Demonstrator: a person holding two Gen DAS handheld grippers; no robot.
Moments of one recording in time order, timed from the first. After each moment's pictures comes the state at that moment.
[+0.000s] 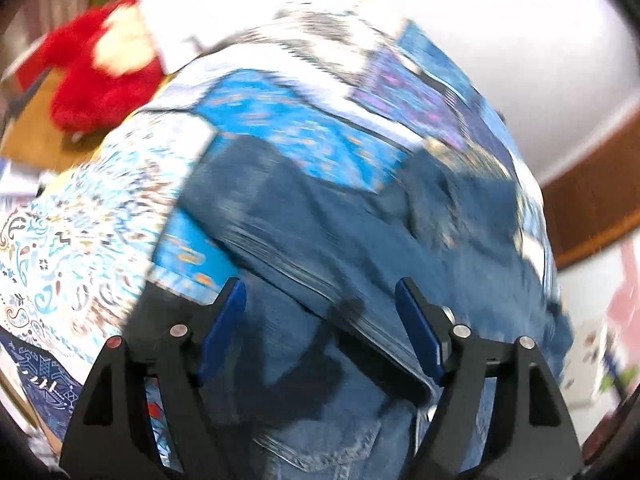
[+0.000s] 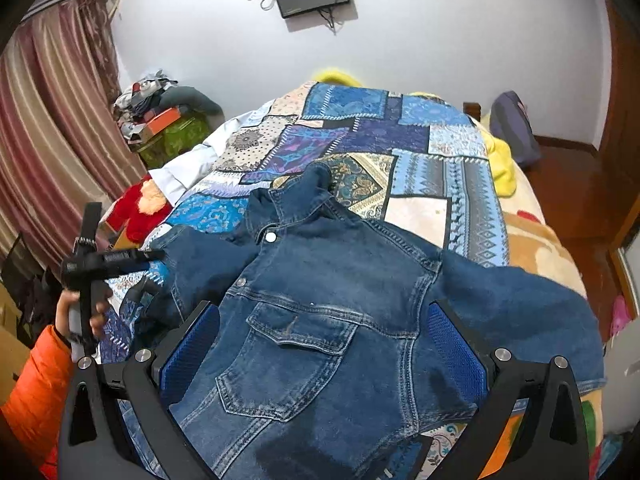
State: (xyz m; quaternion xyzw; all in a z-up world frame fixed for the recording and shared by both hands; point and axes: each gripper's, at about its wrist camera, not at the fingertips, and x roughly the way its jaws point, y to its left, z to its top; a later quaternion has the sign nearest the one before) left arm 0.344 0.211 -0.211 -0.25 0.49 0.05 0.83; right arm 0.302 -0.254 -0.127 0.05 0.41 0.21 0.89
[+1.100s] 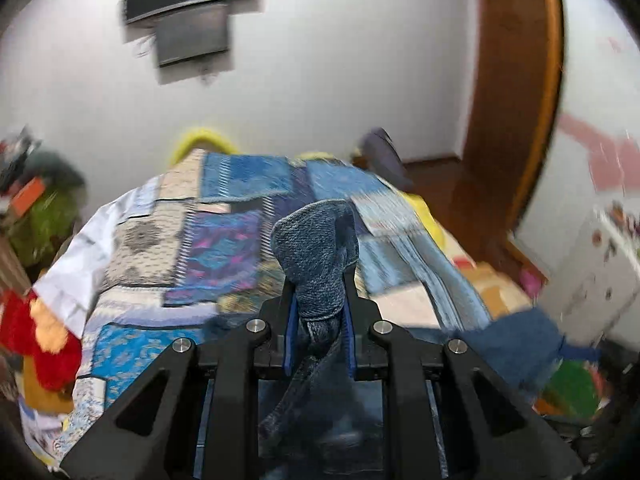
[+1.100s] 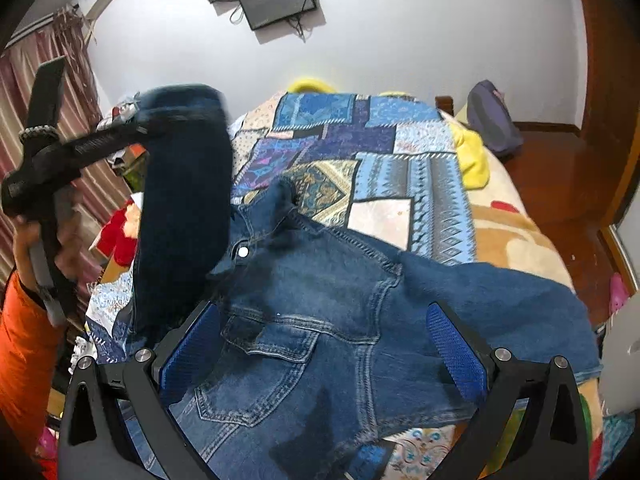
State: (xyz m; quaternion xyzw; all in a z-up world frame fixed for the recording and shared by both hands) left arm 0.400 -0.084 -0.064 0.06 0.33 -0.11 0.94; right arm 0.310 -0.300 -0.124 0.08 0.40 0.17 0.89
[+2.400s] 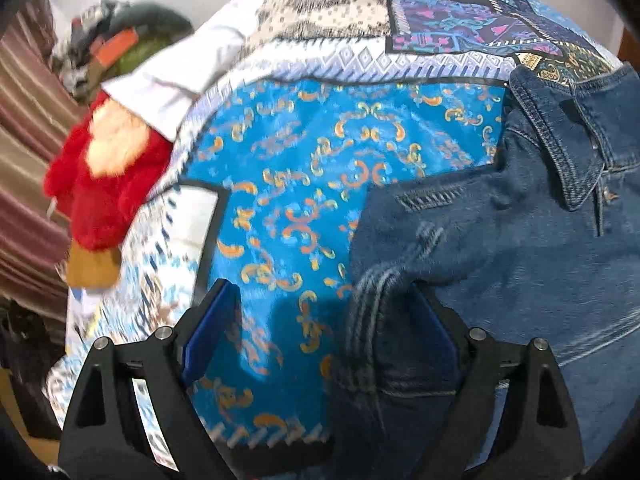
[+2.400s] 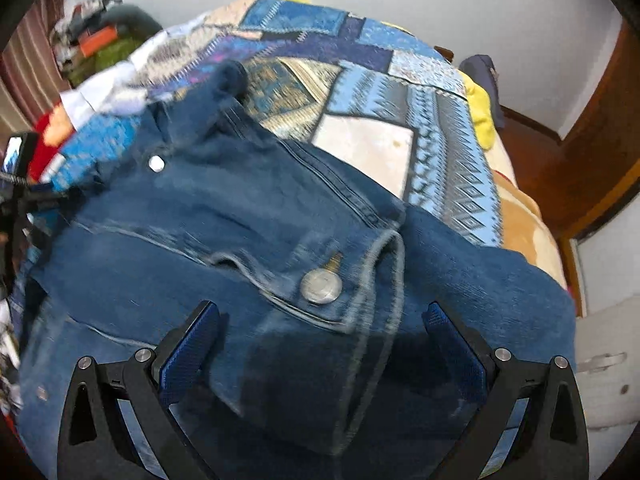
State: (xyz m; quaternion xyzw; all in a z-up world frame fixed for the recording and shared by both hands) left arm 0.416 0.181 -0.274 0.07 0.53 0.14 0.83; right arm 0.384 -0.244 -0.229 -0.08 0.52 0.10 0.85
